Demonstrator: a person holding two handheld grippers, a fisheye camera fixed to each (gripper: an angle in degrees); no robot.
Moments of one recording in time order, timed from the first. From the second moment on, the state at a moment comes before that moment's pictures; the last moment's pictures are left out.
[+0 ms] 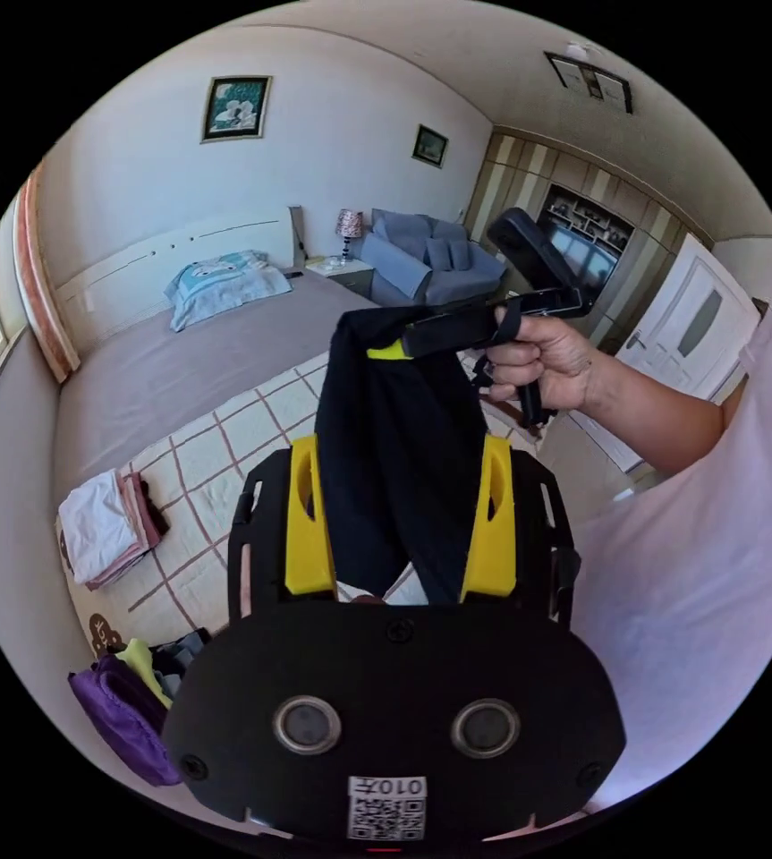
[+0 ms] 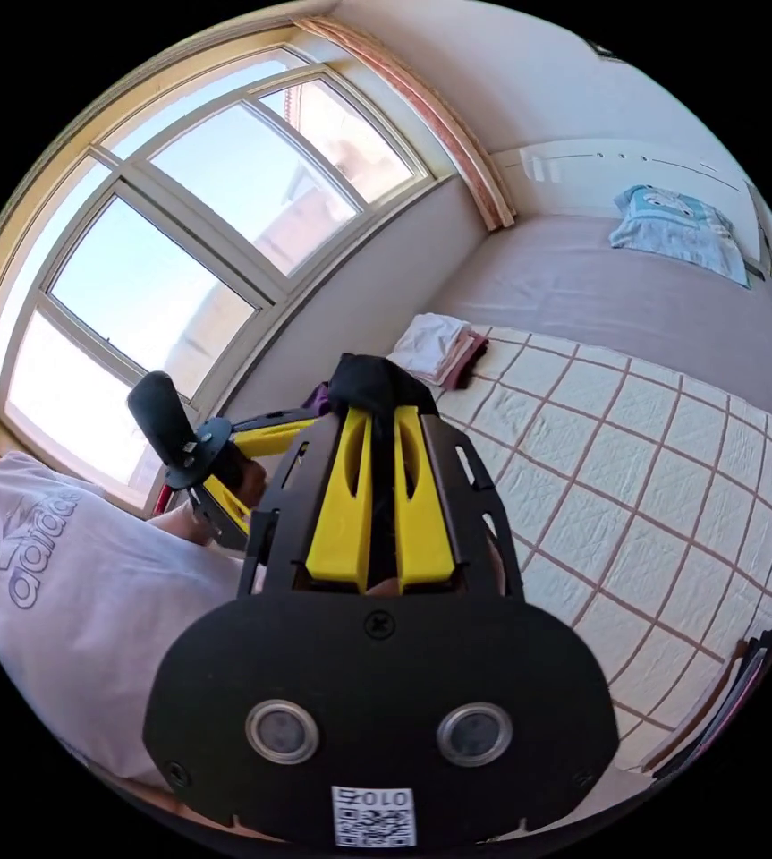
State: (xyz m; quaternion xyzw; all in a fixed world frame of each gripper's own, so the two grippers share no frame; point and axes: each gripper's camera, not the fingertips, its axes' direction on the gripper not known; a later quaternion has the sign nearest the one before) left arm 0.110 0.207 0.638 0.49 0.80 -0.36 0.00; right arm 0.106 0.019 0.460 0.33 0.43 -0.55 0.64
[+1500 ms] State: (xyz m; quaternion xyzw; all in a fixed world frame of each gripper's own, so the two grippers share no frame) left arm 0.284 0.113 0.814 0.38 0.71 -0.44 -0.39; right arm 0.249 0.161 0.625 0.44 0.54 -0.65 0.29
